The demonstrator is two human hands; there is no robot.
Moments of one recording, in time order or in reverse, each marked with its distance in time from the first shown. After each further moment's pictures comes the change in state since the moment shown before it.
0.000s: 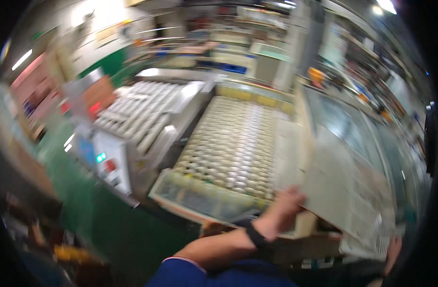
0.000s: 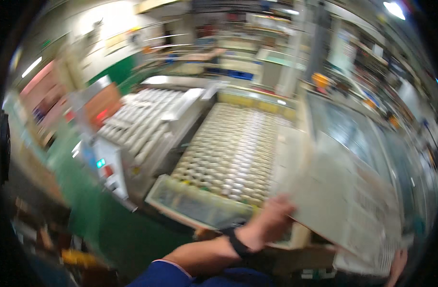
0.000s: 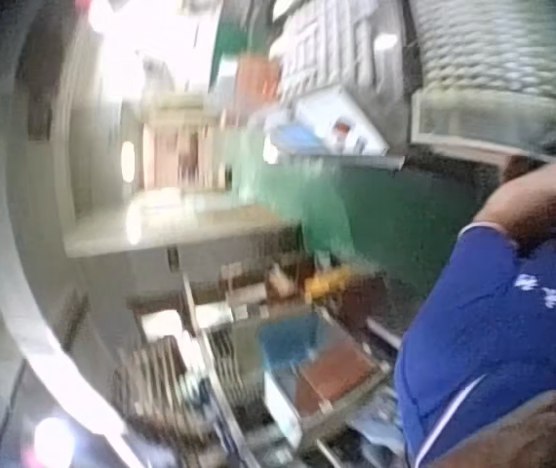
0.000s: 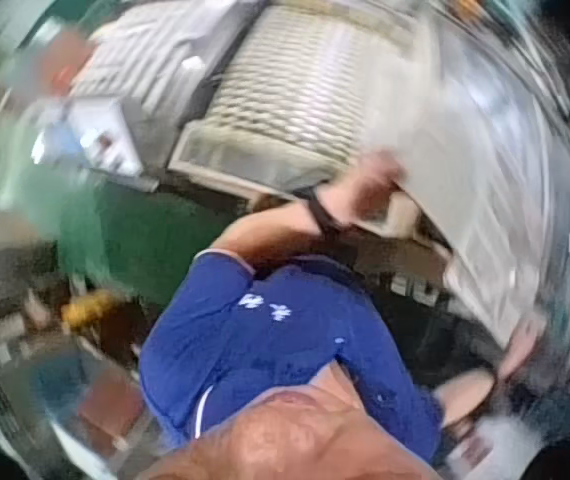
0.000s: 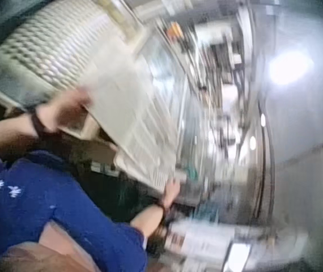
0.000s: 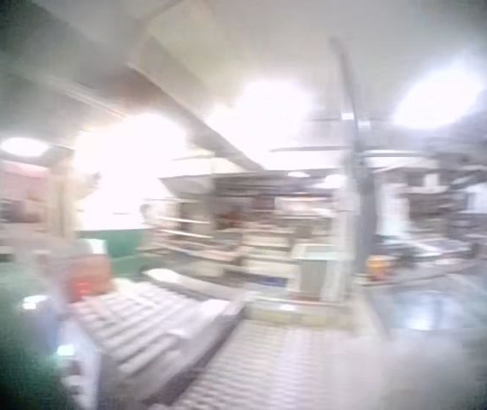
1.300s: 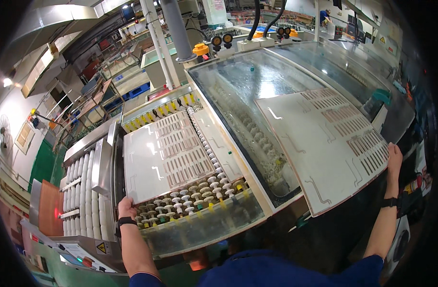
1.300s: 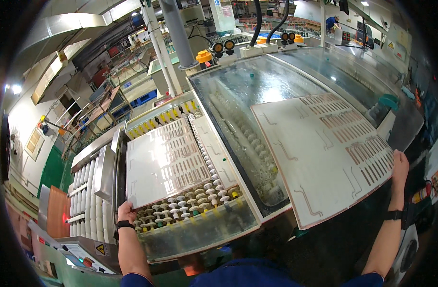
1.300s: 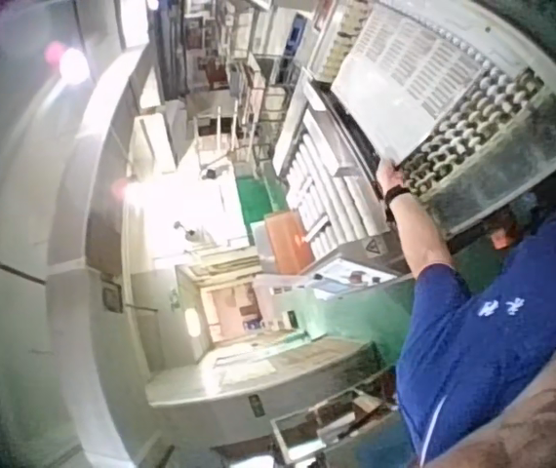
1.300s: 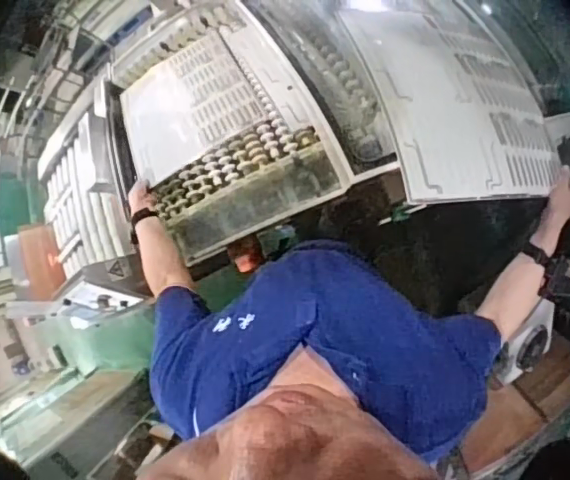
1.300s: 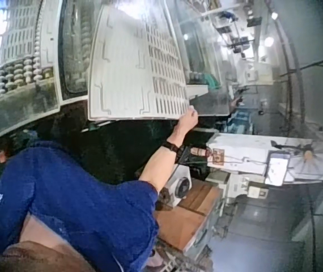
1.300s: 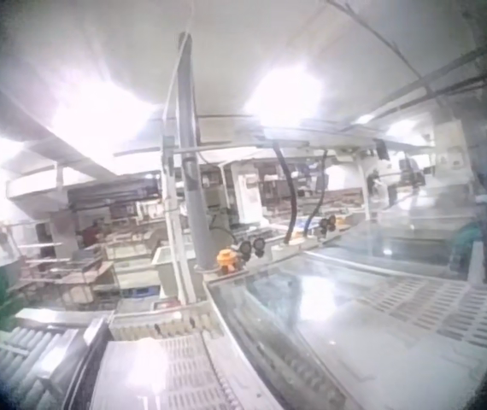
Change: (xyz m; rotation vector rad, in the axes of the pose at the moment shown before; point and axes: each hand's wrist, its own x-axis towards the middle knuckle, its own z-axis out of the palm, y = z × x) left_hand 0.054 0.110 -0.435 0.331 0.919 -0.301; right_hand -0.090 -0.061 -0.009 0.439 0.448 0.336
